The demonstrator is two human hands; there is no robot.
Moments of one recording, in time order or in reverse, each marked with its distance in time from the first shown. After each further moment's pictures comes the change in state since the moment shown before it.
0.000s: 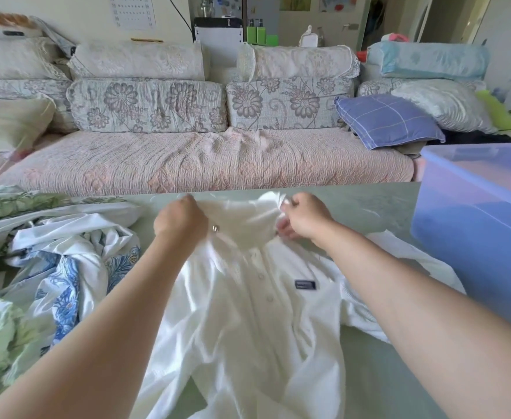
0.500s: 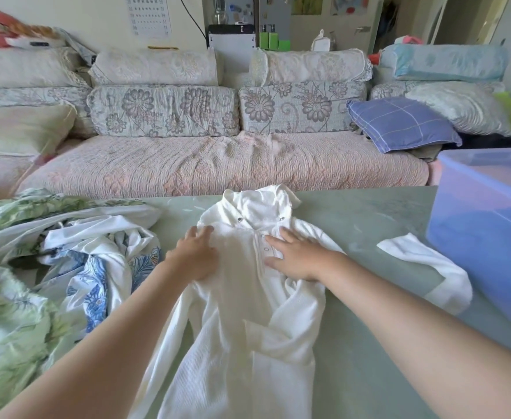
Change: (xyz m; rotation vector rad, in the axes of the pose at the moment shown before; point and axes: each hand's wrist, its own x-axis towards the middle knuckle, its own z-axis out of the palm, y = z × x) left_hand -0.022 -0.049 0.025 0.082 -0.325 0.115; right_hand -0.029 0.017 0.036 -0.866 -0.454 -0.295
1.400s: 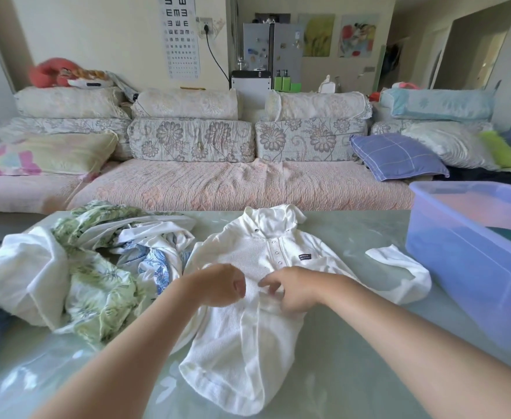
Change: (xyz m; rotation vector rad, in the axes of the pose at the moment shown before) left_hand -0.166 -0.002 -0.052 0.070 -0.214 0.327; right_hand -0.151 -0.090 -0.025 0.129 -0.128 -0.175
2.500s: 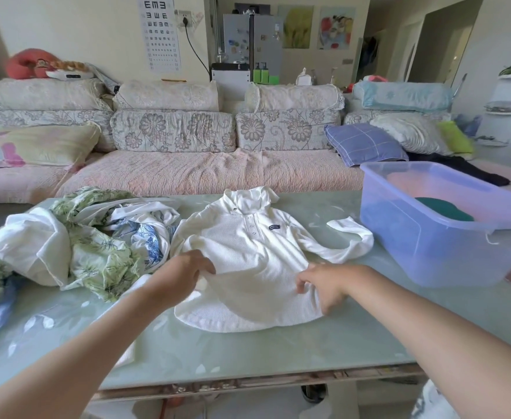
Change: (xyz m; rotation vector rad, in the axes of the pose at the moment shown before) left_hand -0.096 -0.005 0.048 -0.072 0.501 0.254; right_hand -0.136 0.052 0.031 -0.268 -0.175 0.212
